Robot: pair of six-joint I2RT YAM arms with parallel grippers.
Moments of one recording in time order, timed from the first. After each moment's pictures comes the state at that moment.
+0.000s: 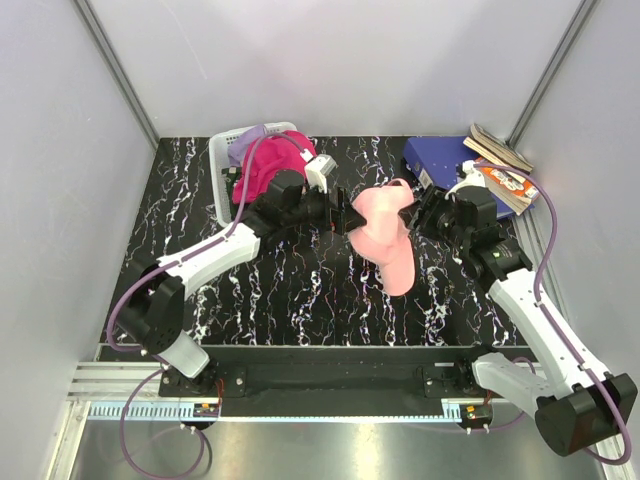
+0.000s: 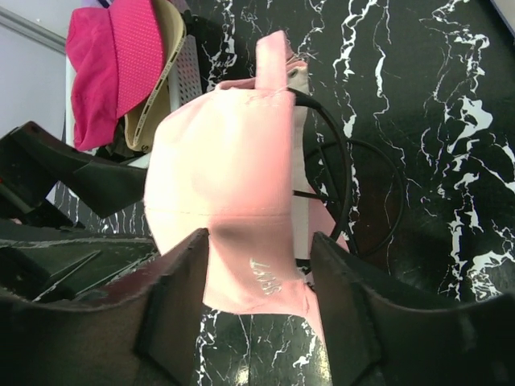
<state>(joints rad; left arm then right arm) -0.64 1.57 1.12 0.11 0.40 -0.46 0.33 1.00 0.95 -0.37 -0.03 0.62</state>
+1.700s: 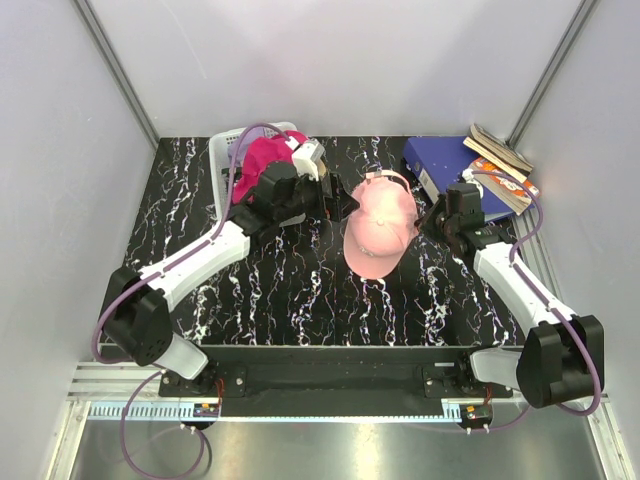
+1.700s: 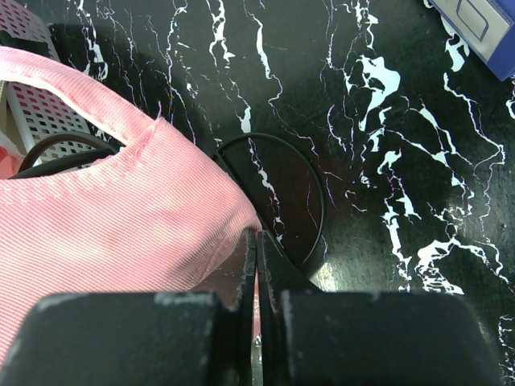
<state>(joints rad) -0.64 1.50 1.18 0.00 0.23 -0.46 0.20 1.25 0.88 -0.29 0.02 0.70</state>
